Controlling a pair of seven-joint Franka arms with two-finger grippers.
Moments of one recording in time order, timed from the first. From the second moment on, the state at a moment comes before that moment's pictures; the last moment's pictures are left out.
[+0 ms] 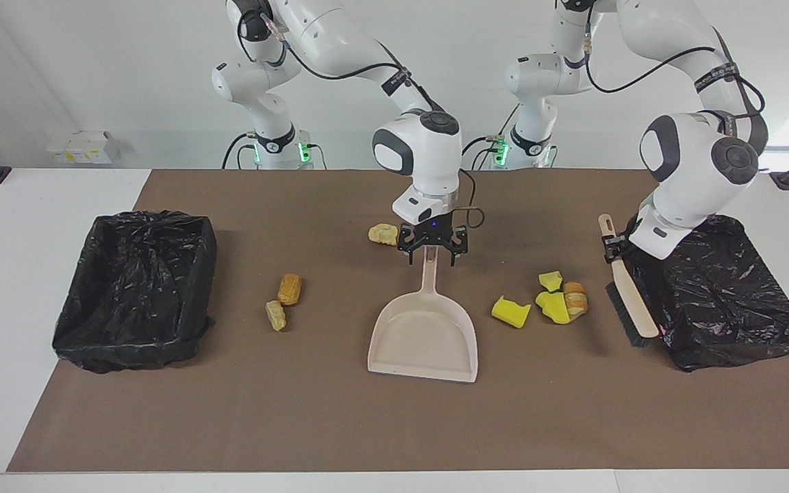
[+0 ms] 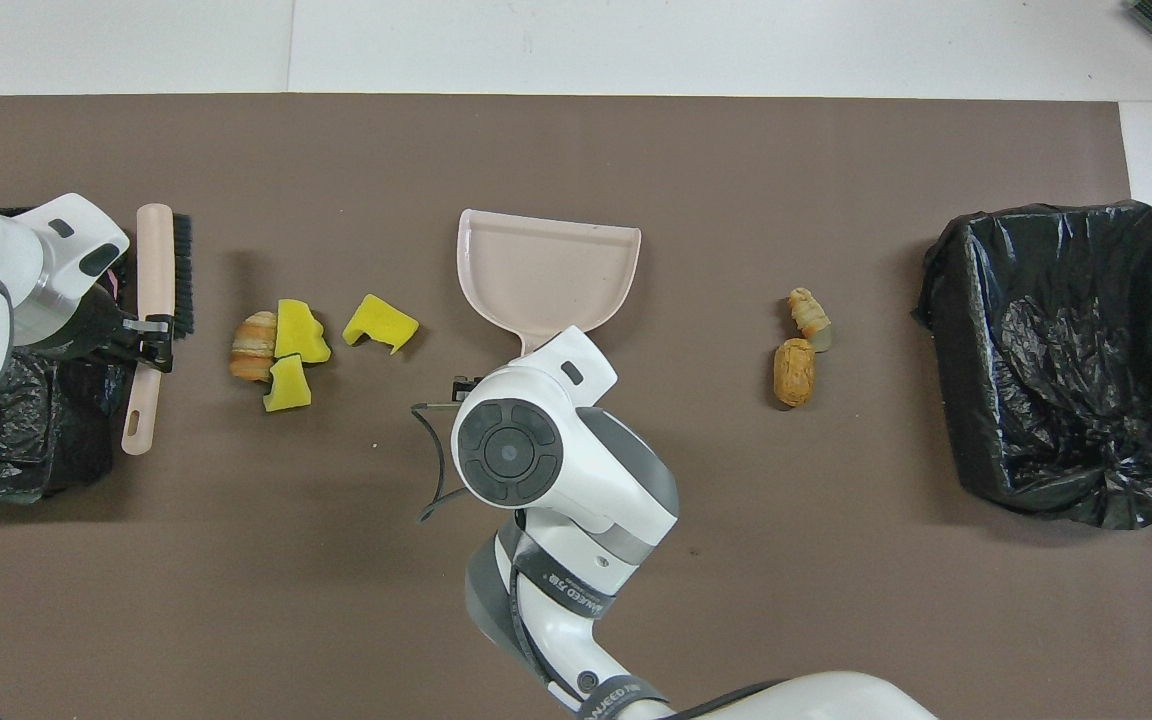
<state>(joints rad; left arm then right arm) 0.01 0.17 -0.02 -1.83 0.00 1.84 -0.03 0.68 0.42 0.03 -1.73 -0.22 2.33 0.95</state>
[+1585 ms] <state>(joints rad) 0.08 0.18 -0.02 -1.85 -0.01 1.85 -0.03 0.54 0.34 0.03 -1.72 -0.15 2.25 0.25</state>
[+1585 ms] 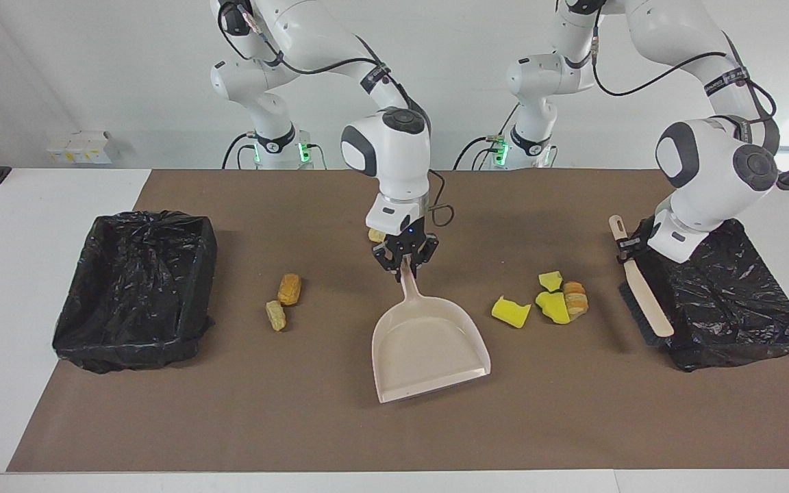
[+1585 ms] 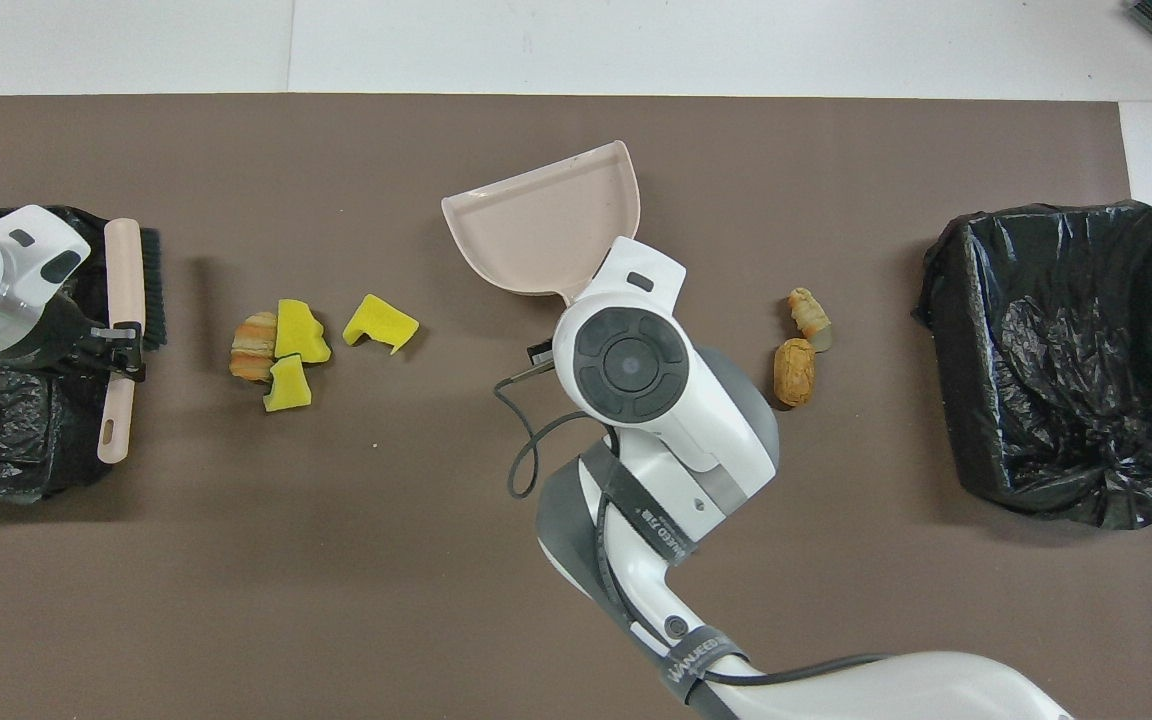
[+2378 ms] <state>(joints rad) 0.05 0.13 -0.04 -2.04 -0.02 1.94 -0.07 0.38 0.27 0.02 -1.74 -0.10 2.02 -0.78</state>
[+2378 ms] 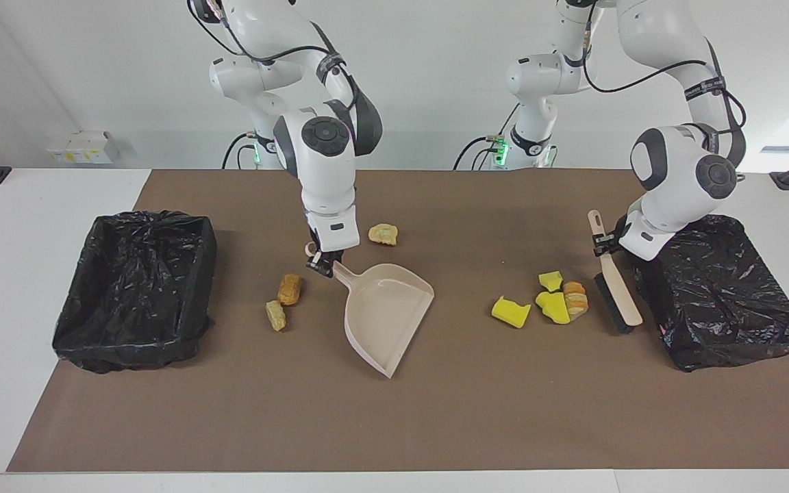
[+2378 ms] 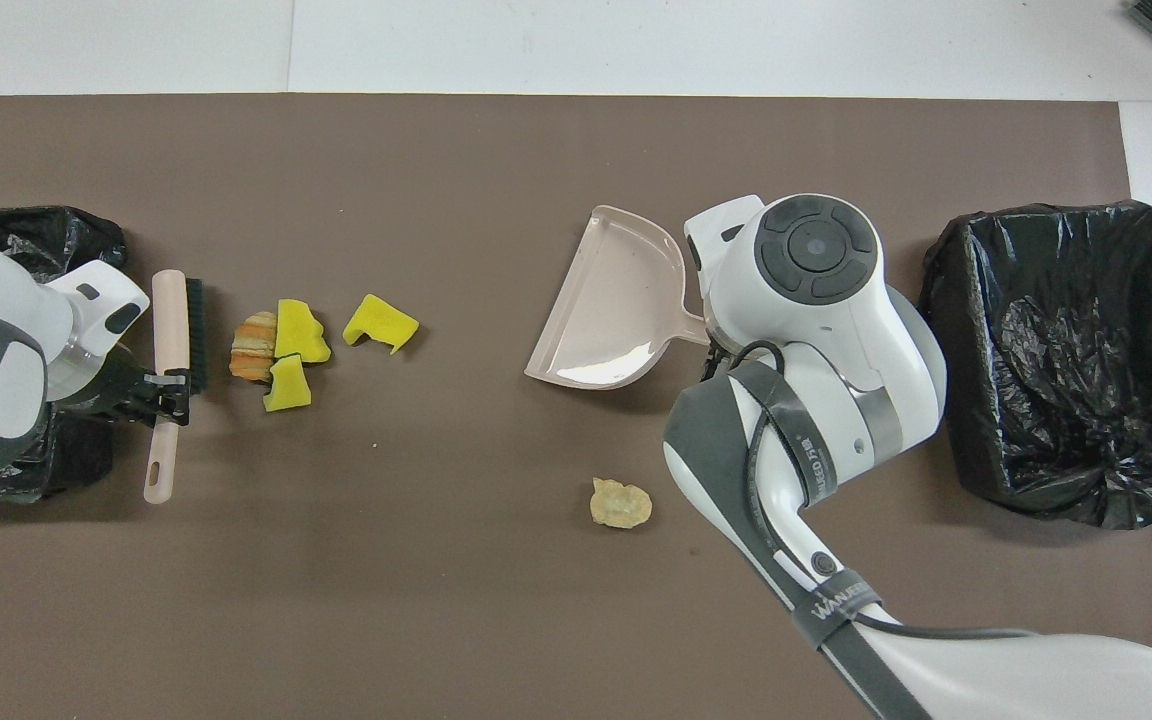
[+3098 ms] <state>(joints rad) -0.14 0.11 -0.05 -2.08 -0.10 1.98 -0.20 0.41 0.29 0.03 -1.78 -0.10 2.11 -1.01</state>
